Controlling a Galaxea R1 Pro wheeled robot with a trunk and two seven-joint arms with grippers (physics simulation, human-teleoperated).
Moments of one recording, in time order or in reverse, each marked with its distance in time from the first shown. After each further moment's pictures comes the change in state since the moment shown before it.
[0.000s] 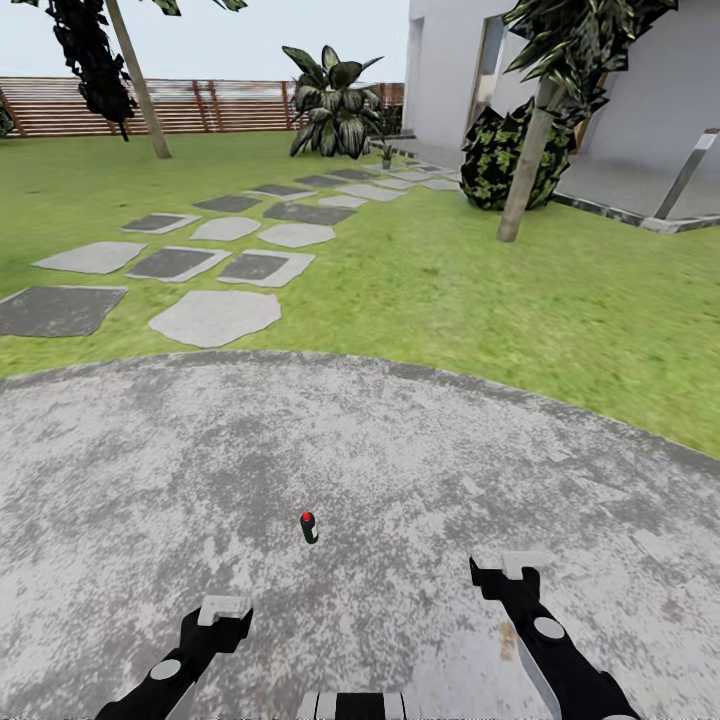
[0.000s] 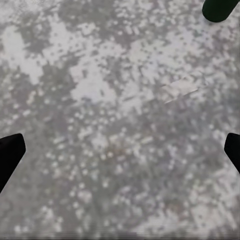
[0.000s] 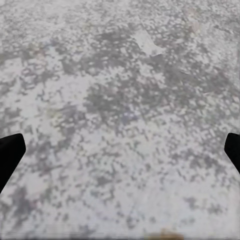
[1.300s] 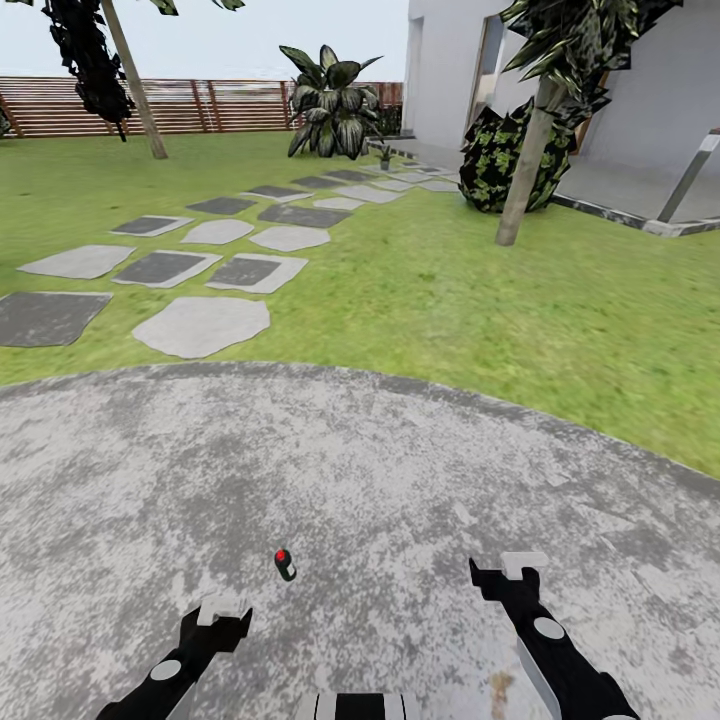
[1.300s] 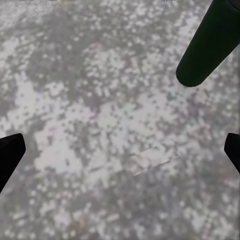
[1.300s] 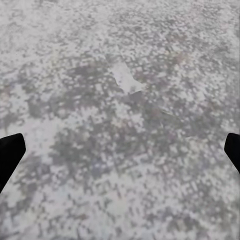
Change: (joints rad) left arm 0.002 -0.002 0.002 -0.002 0.001 -0.008 0.009; right arm 0.000 0.000 0.001 0.002 0.000 0.000 0.000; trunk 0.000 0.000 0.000
